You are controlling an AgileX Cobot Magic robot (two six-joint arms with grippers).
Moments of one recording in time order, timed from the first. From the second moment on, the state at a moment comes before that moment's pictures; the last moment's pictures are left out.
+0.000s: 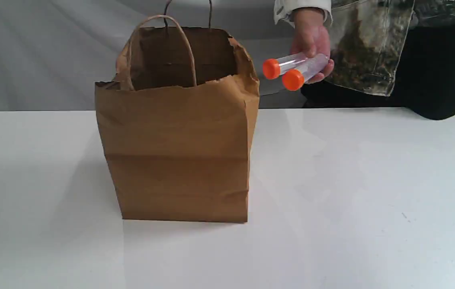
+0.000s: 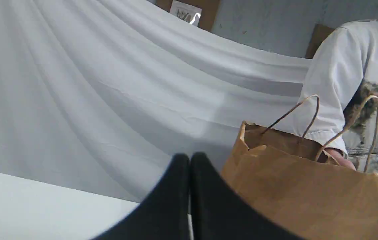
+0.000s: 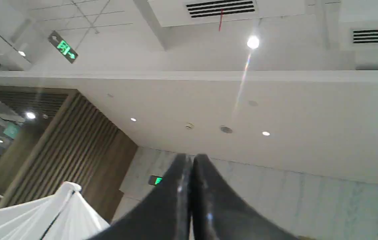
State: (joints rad) left arm -0.05 0.00 0.00 0.06 -0.11 -0.39; right arm -0.07 1.20 -0.99 -0.60 -1.22 0.43
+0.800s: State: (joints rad) left arm -0.05 0.00 0.00 0.06 -0.11 -0.39; right arm 0.13 1.56 -1.43 -0.68 -0.54 0.69
